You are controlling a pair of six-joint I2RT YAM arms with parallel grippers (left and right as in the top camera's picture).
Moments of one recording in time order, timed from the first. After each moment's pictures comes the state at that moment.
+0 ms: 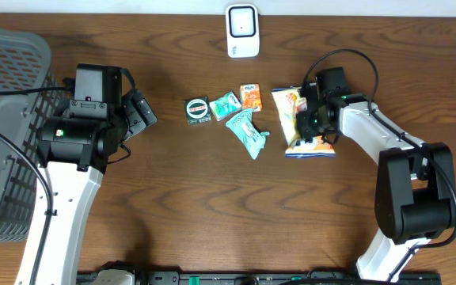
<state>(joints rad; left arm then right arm) -0.11 1.29 1.35 -1.08 -0.17 -0.61 0.18 1.92 1.20 -0.53 -0.12 -0.02</state>
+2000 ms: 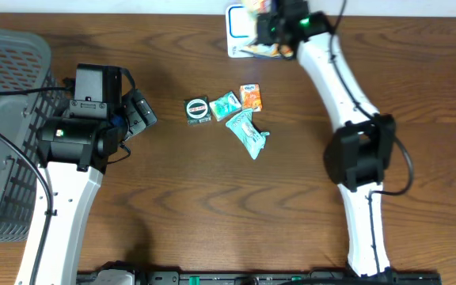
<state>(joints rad) -0.11 1.29 1.35 -1.08 -0.17 -0.61 0.29 2.42 2.40 -0.80 0.03 0.24</state>
